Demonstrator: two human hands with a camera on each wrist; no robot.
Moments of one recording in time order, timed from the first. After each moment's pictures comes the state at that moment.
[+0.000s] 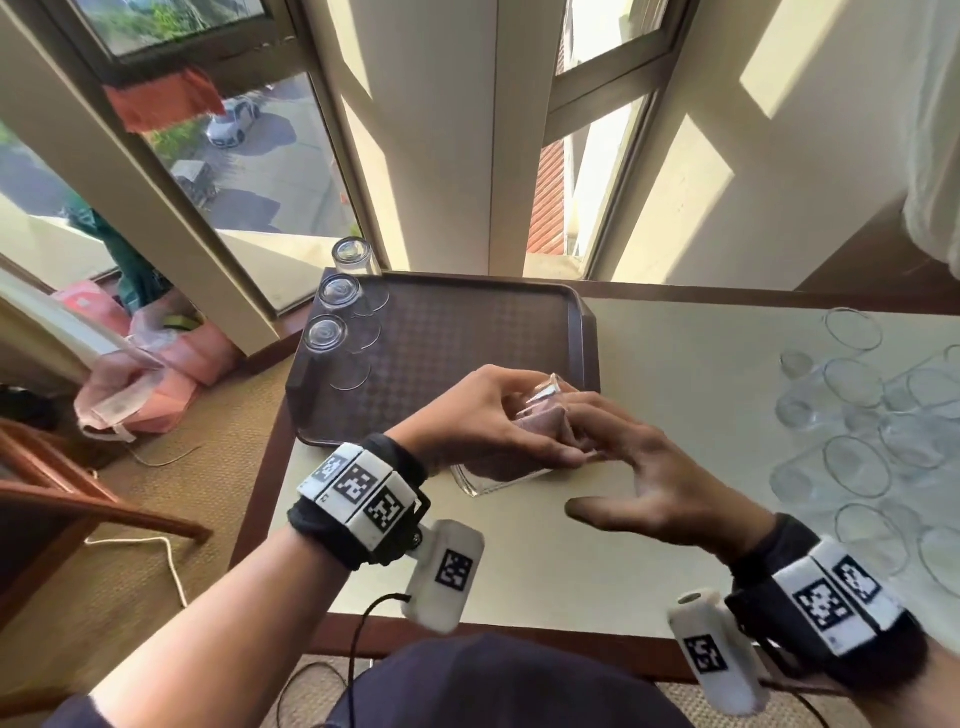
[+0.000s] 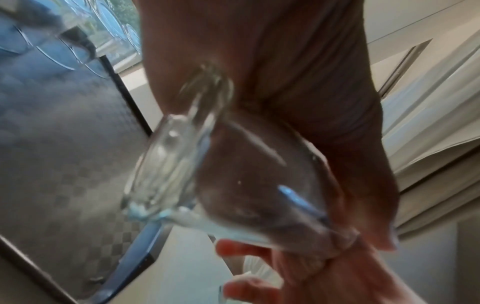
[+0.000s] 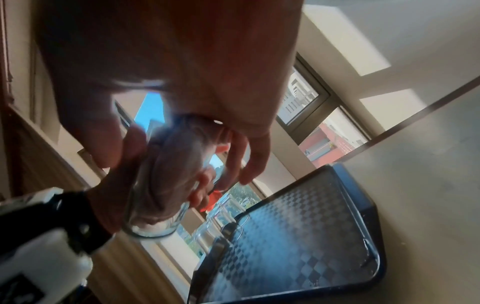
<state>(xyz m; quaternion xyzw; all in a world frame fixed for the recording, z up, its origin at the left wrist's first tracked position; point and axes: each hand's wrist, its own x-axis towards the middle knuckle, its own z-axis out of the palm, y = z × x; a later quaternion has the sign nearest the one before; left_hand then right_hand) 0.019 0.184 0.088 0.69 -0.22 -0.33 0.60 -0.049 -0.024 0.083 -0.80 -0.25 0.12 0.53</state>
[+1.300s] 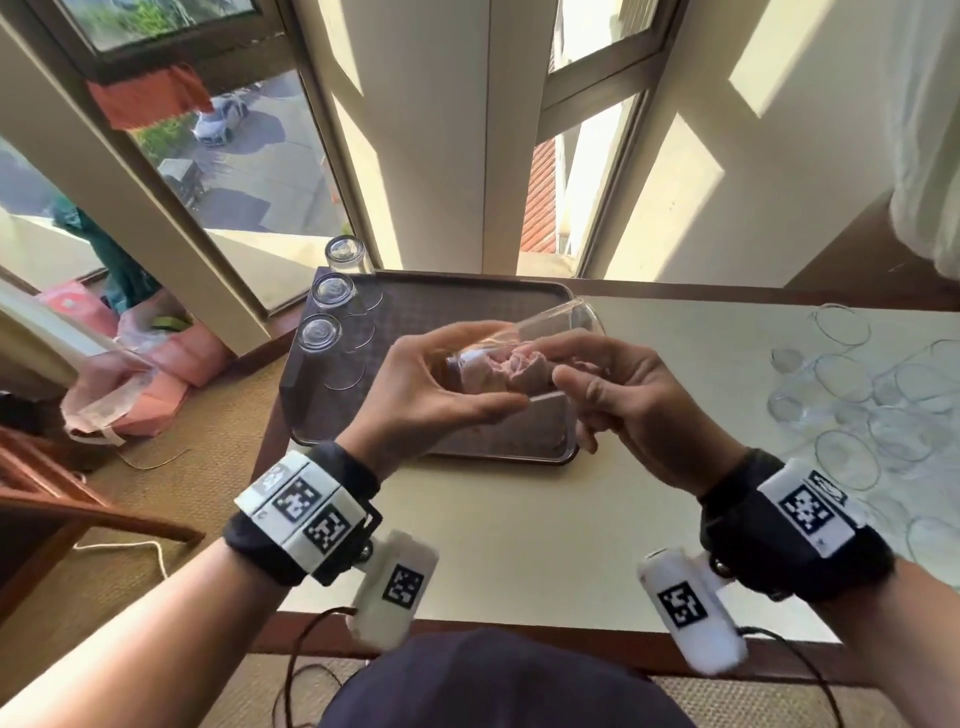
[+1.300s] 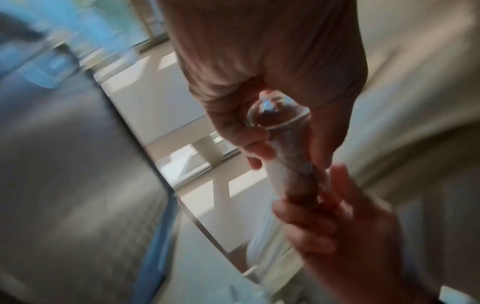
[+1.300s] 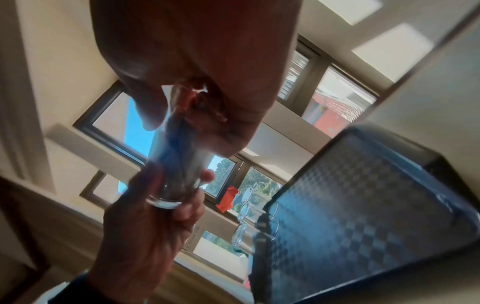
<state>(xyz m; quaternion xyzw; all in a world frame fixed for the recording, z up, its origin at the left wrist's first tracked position) 0.012 0.214 0.102 0.70 -0.18 -0.11 0.69 -0.021 0.000 0.114 -0.66 -0.09 0.13 0.74</state>
